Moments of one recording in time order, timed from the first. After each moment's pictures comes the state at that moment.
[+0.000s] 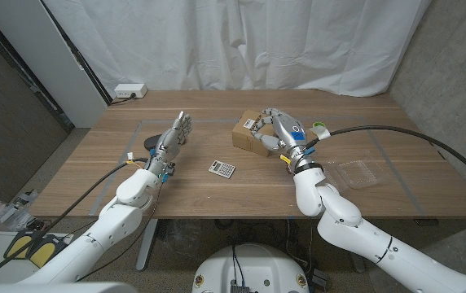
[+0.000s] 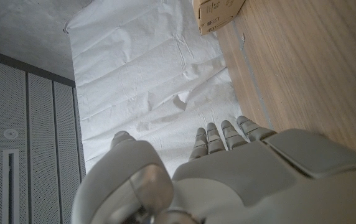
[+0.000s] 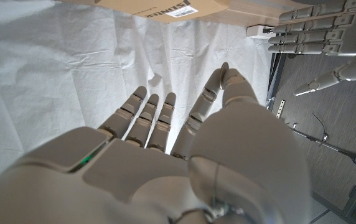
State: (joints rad) left arm 1.06 0.61 0.33 -1.47 -0.63 -0.40 -0.04; left_hand 0.47 0.05 -0.09 0.07 0.29 0.03 0.03 0.20 0.18 0.05 -0.02 0.20 0.18 -0.02 0.00 0.19 0.18 -0.04 -0.04 0.20 0.17; right arm -1.03 -0.66 -0.71 -2.05 -0.71 -0.40 -0.48; right_hand 0.99 0.01 0.20 -0.13 0.38 1.04 -0.20 0.54 0.27 0.47 -0.07 0.24 0.19 0.34 -0.04 0.18 0.19 0.34 -0.04 0.22 0.19
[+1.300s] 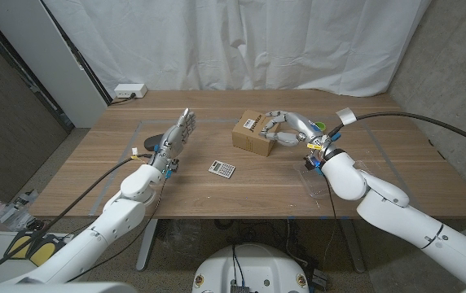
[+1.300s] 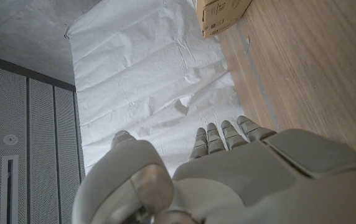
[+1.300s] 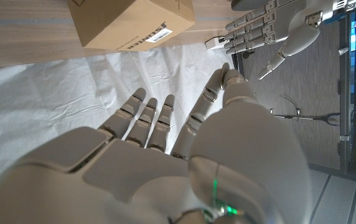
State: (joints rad) left arm 1.03 0.61 0.35 -1.48 -0.61 -0.36 -0.04; left_hand 0.47 0.05 -0.09 0.07 0.29 0.03 0.03 0.20 0.18 0.05 -0.02 0.20 0.18 -0.02 0.00 0.19 0.18 -0.04 -0.04 0.20 0.17; right arm -1.11 -0.84 -0.46 -2.12 -0.28 -0.10 -0.23; right_hand 0.99 0.01 0.19 -0.12 0.38 1.05 -0.21 0.52 0.25 0.45 -0.06 0.22 0.19 0.28 -0.04 0.18 0.19 0.31 -0.04 0.21 0.19
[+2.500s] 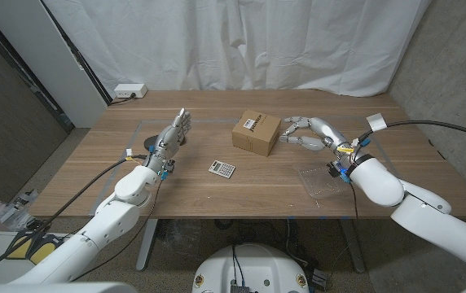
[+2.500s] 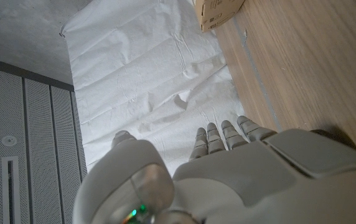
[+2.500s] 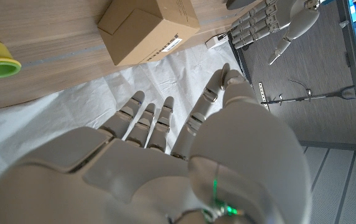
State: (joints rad) left arm 1.09 0.66 0.31 -1.57 -0.61 -0.34 0.02; left_hand 0.48 0.06 -0.10 0.07 0.29 0.03 0.03 0.20 0.18 0.05 -0.02 0.20 0.18 -0.02 0.00 0.19 0.18 -0.04 -0.04 0.20 0.17; right arm -1.29 -0.94 -0.25 -2.13 -0.04 0.03 -0.22; right_hand 0.99 0.01 0.18 -0.12 0.38 1.05 -0.22 0.52 0.24 0.42 -0.06 0.21 0.19 0.19 -0.04 0.17 0.19 0.27 -0.04 0.19 0.19
